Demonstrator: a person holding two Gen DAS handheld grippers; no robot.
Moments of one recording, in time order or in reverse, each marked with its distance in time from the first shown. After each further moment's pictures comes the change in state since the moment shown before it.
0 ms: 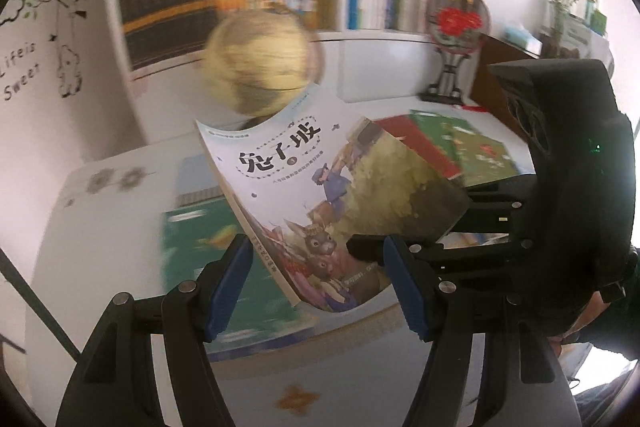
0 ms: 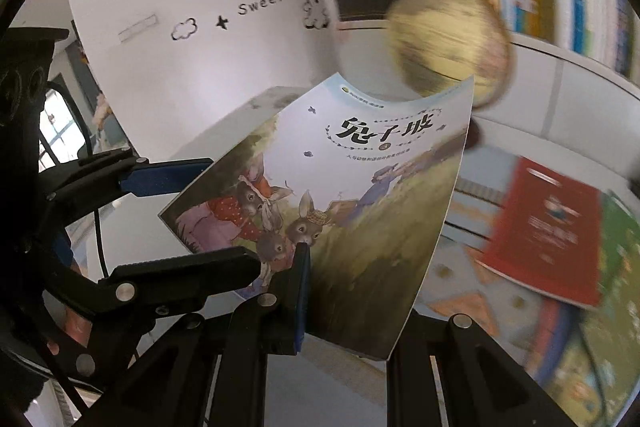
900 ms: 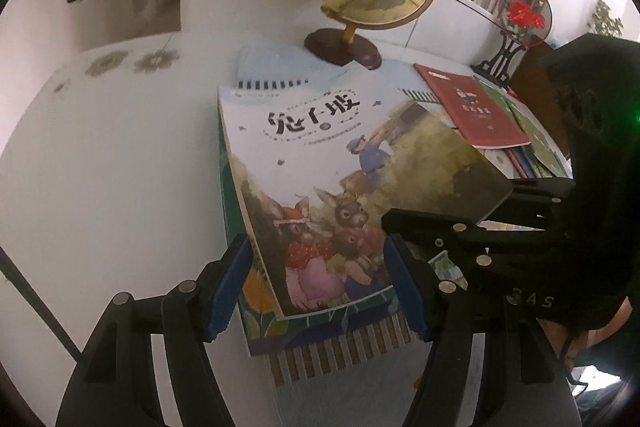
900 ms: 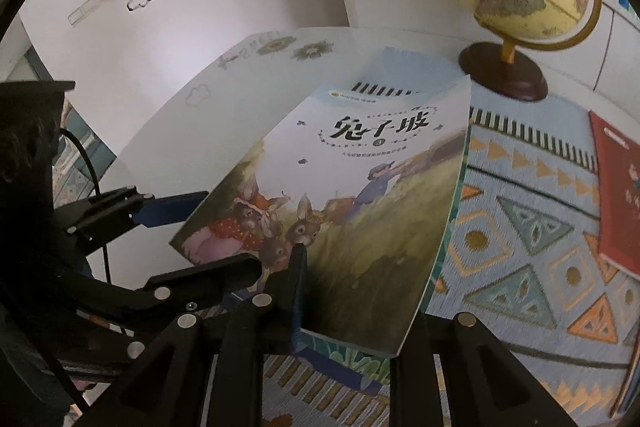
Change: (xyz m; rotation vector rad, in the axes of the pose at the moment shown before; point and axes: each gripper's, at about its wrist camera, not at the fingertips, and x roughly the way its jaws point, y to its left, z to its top) left arm 0.086 0.135 -0.086 -0.214 0.161 -0.110; right arm 0.146 0.051 0.011 0.122 0.178 -0.074
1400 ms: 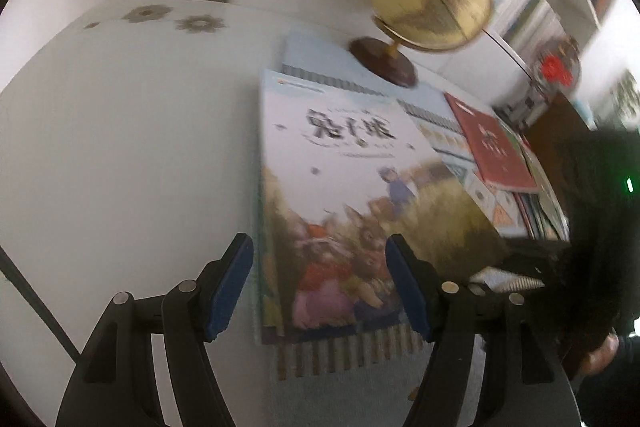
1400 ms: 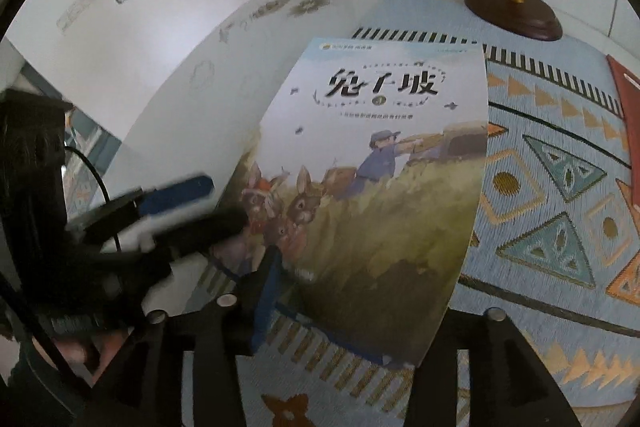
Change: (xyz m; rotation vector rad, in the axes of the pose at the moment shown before) left arm 0.002 0.035 -0.011 -0.232 -0.036 0.001; right arm 0.017 -0.011 -0.009 0.072 0.159 0.071
